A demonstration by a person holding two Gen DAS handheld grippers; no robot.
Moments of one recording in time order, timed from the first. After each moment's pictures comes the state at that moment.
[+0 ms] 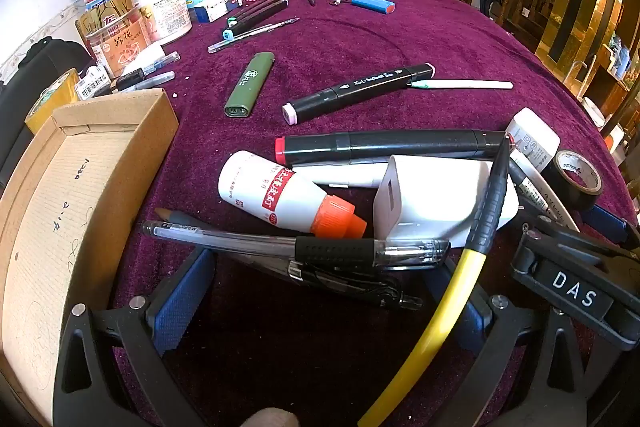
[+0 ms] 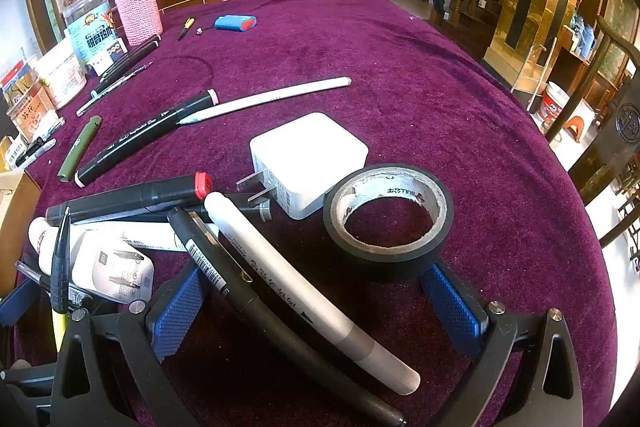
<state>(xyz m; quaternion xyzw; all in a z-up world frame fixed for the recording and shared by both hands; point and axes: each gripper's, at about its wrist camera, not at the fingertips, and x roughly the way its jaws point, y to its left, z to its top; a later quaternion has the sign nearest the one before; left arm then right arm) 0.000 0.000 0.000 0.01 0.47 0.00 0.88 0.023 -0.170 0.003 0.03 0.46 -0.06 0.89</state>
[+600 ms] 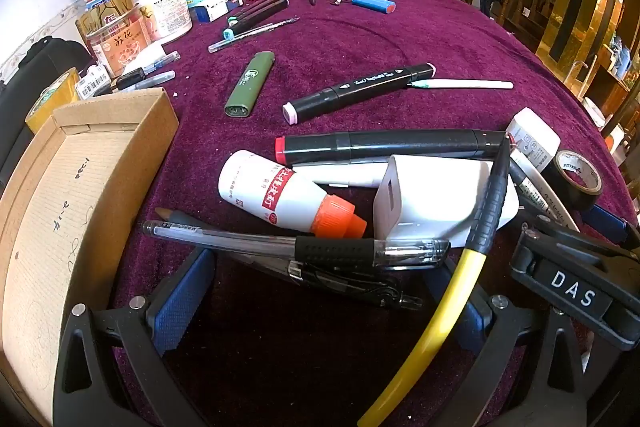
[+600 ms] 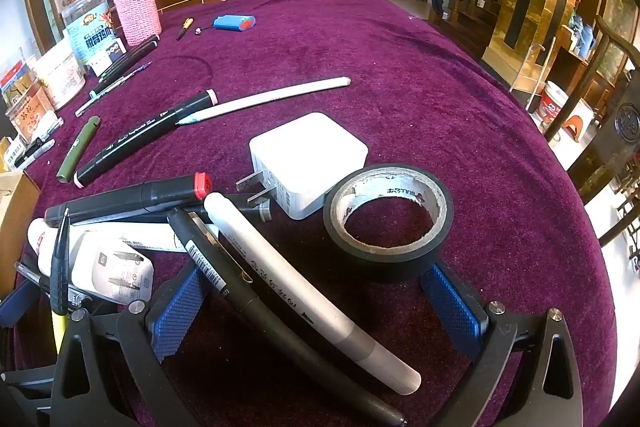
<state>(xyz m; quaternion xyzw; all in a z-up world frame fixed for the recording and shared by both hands) 0.000 0.000 0.000 0.00 0.47 0.00 0.88 0.023 -0.170 0.003 0.03 0.46 -0.06 0.88</state>
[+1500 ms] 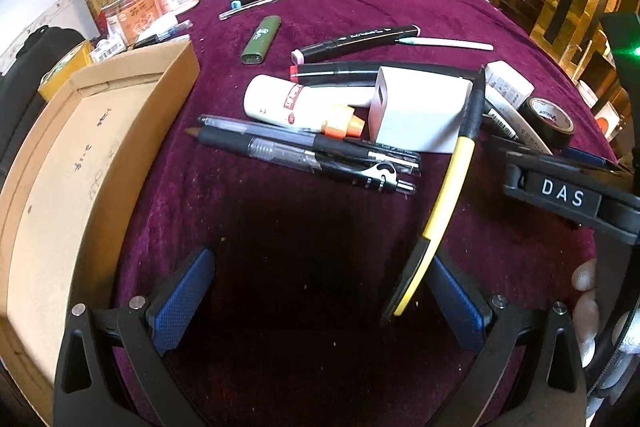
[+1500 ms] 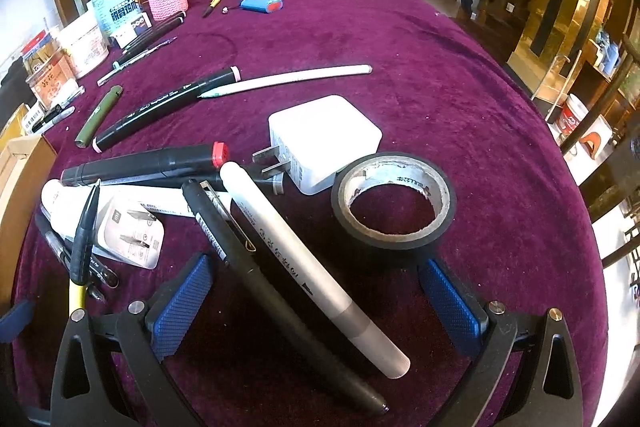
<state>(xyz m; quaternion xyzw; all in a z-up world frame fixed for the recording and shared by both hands) -0.052 0.006 0.003 0.01 0.50 -0.01 0.86 0.018 -0.169 0.004 0.01 0.49 -0.01 0.87</state>
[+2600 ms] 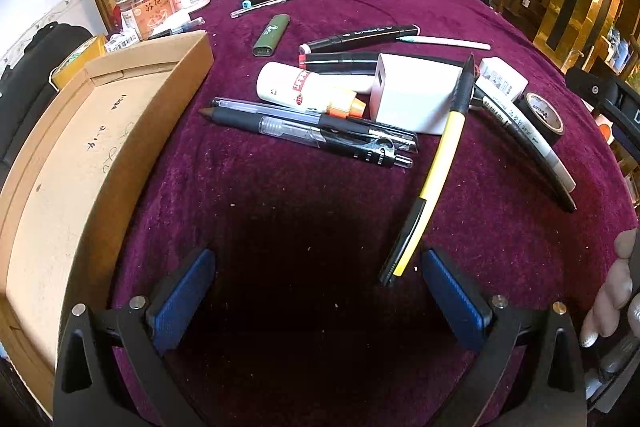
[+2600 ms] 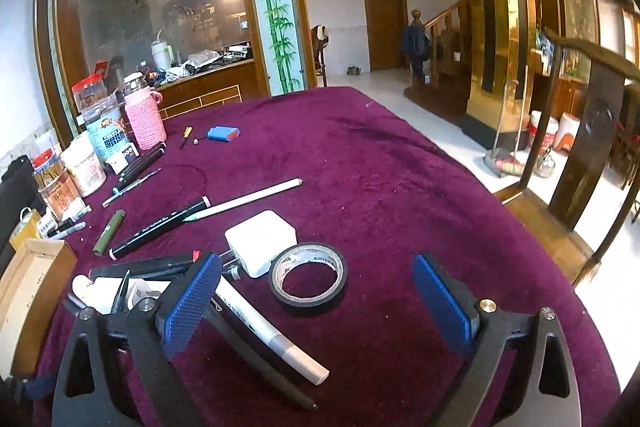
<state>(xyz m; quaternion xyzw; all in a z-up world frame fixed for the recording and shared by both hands) -0.071 0.009 0.003 0.00 0.49 0.00 0.87 -0.043 -0.217 0.050 0.09 0.30 -0.07 0.95</state>
